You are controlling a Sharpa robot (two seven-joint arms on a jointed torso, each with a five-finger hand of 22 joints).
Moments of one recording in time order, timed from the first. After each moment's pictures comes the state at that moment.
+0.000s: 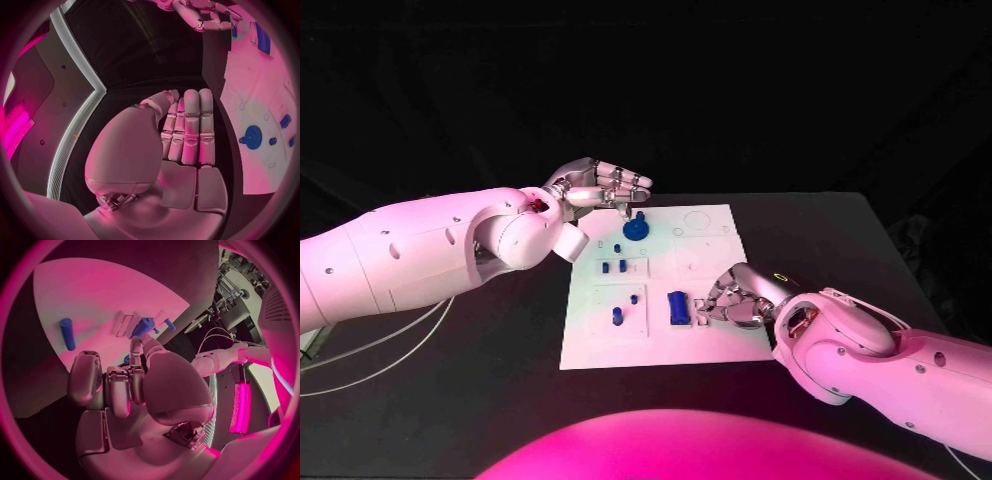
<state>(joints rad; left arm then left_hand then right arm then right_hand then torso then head) 1.12 -0.93 0.02 1.54 -0.21 -0.15 0.22 1.45 -0.17 0.43 0.01 0.31 1.05 0.18 0.08 0.15 1.12 0.11 0.16 0.18 1.15 0.03 0.86 0.50 0.18 0.98 0.11 0.87 0.73 1.01 -0.80 -0.14 1.76 -1.46 -0.41 -0.43 1.28 0.00 0.11 0.10 0.20 1.14 0.01 0.33 0.62 1.47 -0.05 1.46 1.31 1.47 -0.10 1.57 1.31 0.10 1.46 0.01 1.16 1.31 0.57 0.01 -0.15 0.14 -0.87</state>
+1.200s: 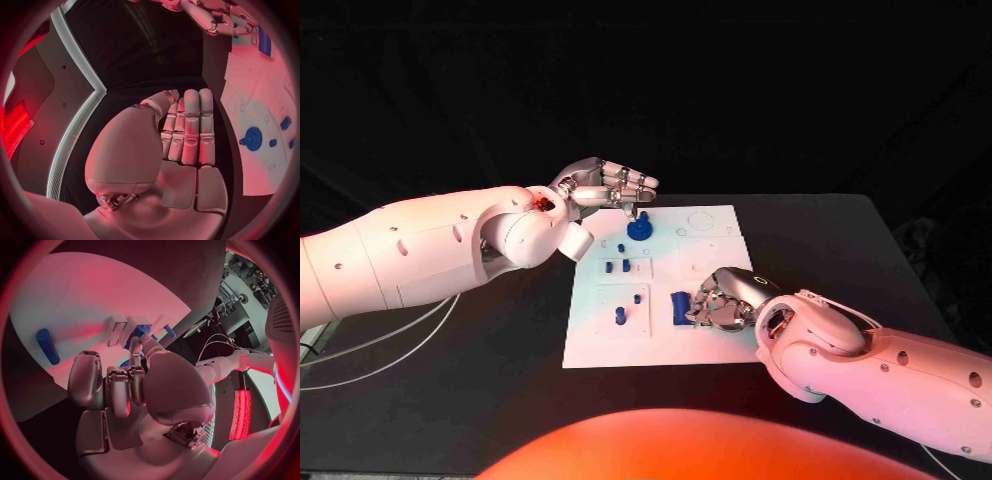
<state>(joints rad) 1.12 -0.93 0.02 1.54 -0.21 -0.14 0.22 1.45 -0.17 0.43 0.01 0.31 1.05 0.18 0.08 0.15 1.12 0.11 0.16 0.18 1.15 0.03 0.86 0.50 0.18 0.98 0.11 0.87 0.73 0.99 -0.70 -0.14 1.68 -1.49 -0.38 -0.44 1.28 0.00 0.12 0.08 0.18 1.12 0.01 0.36 0.67 1.47 -0.05 1.47 1.31 1.47 -0.10 1.57 1.31 0.10 1.46 0.00 1.16 1.31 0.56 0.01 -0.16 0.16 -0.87</state>
